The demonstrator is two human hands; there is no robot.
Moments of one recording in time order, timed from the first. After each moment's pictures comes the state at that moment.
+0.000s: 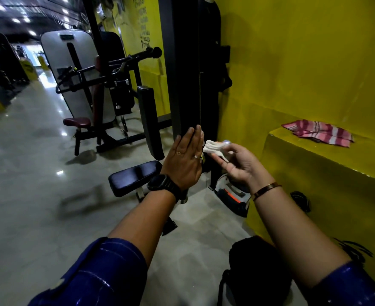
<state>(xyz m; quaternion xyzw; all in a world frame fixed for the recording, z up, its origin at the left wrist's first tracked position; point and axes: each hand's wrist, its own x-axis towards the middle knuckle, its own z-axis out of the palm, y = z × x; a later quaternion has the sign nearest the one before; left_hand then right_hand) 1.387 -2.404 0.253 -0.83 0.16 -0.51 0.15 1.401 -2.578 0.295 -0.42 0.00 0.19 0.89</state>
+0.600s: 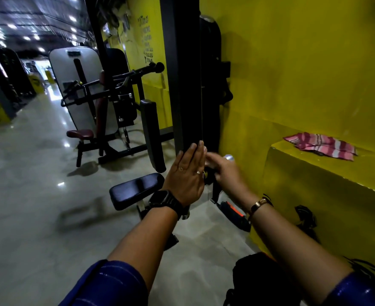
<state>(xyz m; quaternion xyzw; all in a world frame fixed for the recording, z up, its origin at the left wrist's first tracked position) 1.388 -2.404 0.249 -0.83 0.16 -0.52 0.14 1.409 -2.555 0.272 -0.83 -0.29 -0.17 0.43</state>
